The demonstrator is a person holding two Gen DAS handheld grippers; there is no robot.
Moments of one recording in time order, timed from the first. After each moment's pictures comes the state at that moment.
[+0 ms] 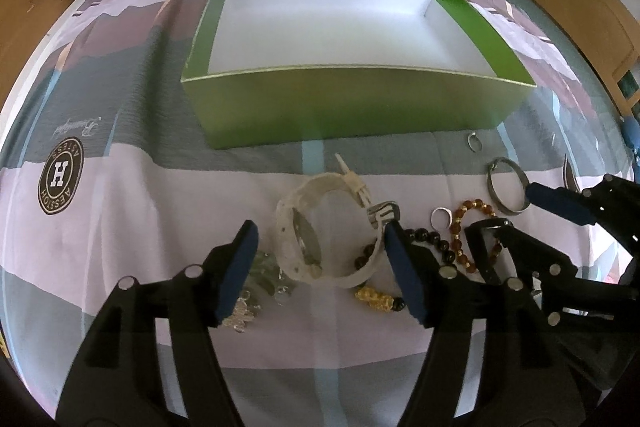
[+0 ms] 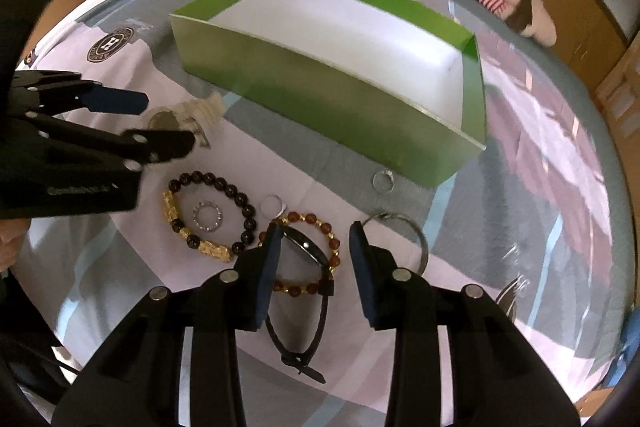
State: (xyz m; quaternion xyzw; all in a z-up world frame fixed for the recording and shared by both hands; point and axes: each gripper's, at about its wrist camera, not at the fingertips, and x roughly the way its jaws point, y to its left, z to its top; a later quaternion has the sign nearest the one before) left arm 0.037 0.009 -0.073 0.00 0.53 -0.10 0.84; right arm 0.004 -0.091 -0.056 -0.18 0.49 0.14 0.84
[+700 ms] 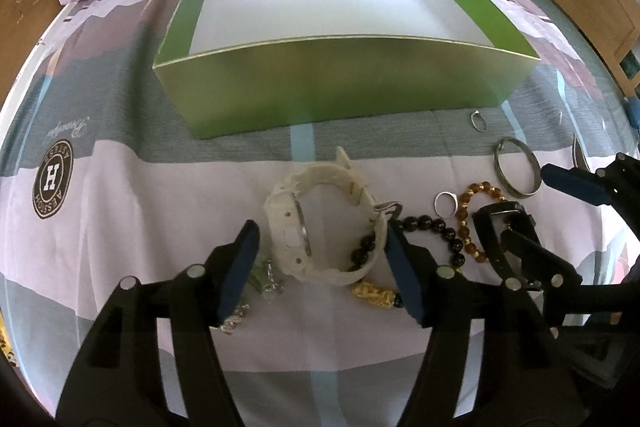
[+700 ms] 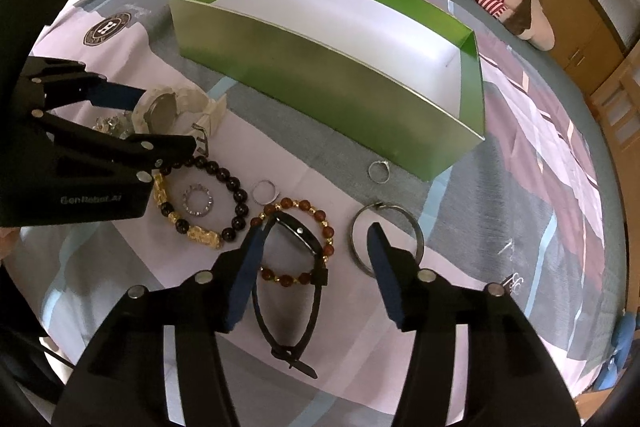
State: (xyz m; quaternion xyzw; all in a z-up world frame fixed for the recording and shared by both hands) left arm 0.038 0.000 -0.086 0.03 0.54 -0.10 0.83; right arm 0.001 -0.091 -0.066 -0.20 0.50 0.13 0.83
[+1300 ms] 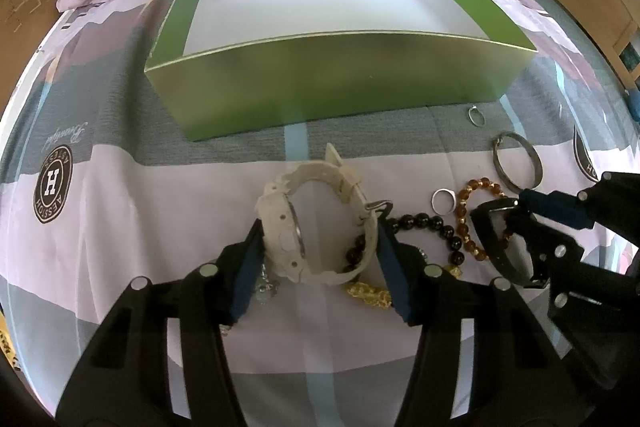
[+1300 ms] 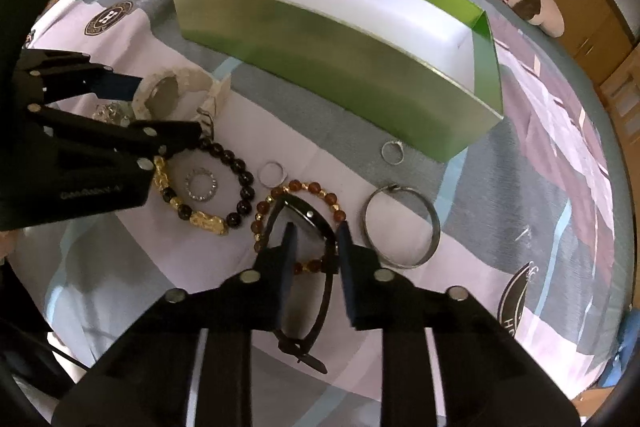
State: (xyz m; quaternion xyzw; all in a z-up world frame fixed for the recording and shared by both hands) left arm 0.037 -0.004 -0.088 0.04 0.54 -0.10 0.84; right arm 0.003 -0.092 -0.077 -0.18 0.53 0.14 0.82
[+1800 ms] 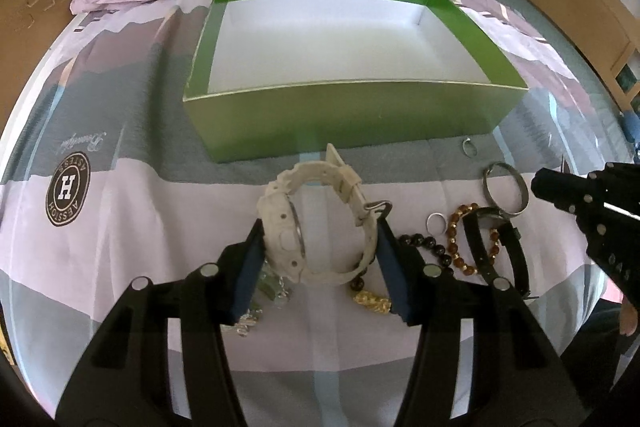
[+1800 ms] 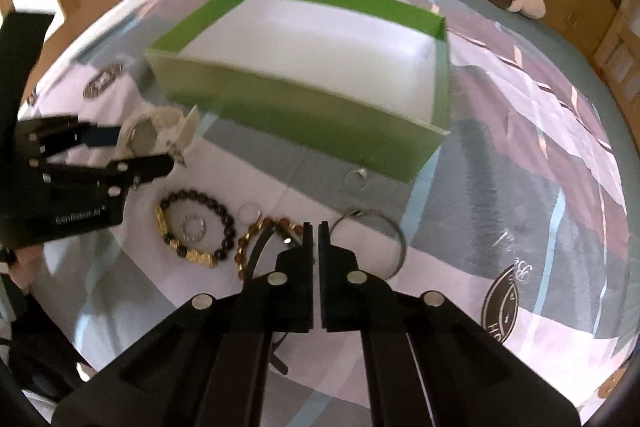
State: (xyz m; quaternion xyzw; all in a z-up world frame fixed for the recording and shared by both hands) left arm 0.033 0.009 -0.064 0.01 0.51 -0.10 0.86; right arm 0.015 -0.128 -0.042 -0.10 0.50 0.14 0.85
